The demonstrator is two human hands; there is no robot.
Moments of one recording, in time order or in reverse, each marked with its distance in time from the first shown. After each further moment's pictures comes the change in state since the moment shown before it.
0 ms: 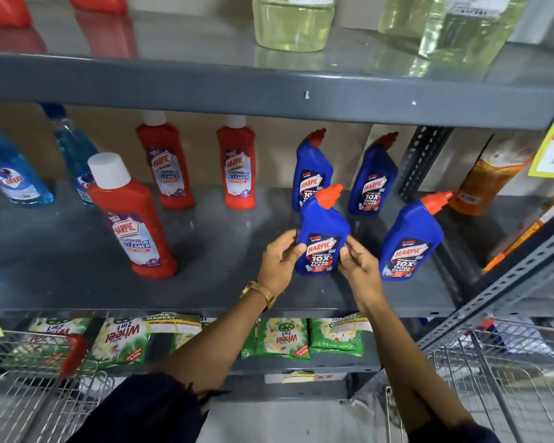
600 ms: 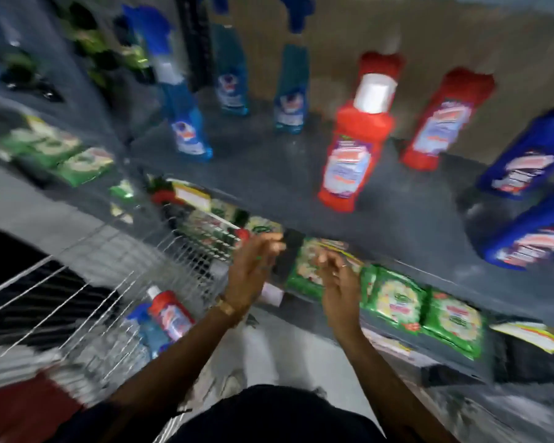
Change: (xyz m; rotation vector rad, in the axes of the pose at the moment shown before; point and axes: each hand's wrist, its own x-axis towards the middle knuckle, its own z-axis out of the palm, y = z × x) left_hand -0.225 -0.043 -0.269 0.142 0.521 -0.126; right_hand -0.186 0.025 0.291 -0.239 -0.278 0.025
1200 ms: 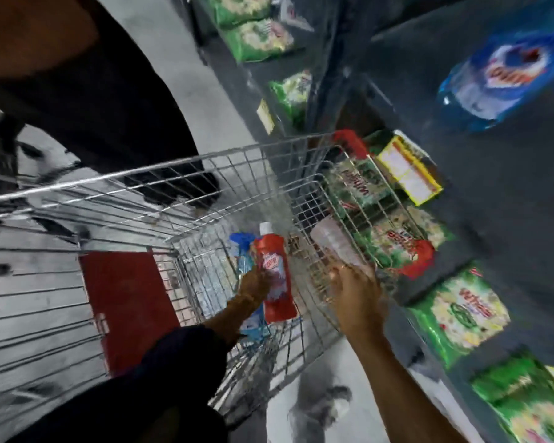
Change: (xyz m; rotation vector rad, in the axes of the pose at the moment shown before) left_hand -0.049 -0.275 -0.187 0.172 0.282 -1.075; right_hand 0.006 0.082 0.250 -1.080 -0.747 -0.148
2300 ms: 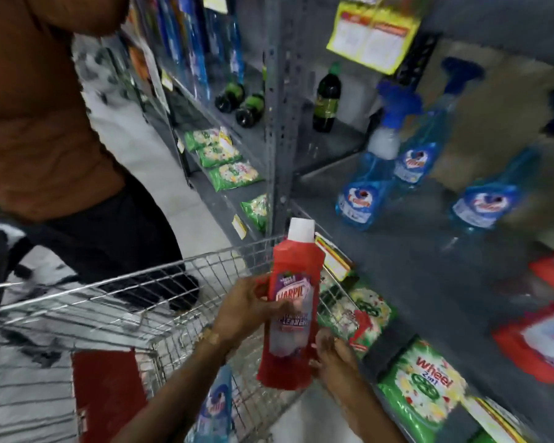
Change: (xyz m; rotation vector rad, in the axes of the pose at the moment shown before) left_hand -0.190 0.173 -0.087 -0.348 -0.127 0.682; right_hand -0.053 0.002 -0.090 1.496 -0.279 0.054
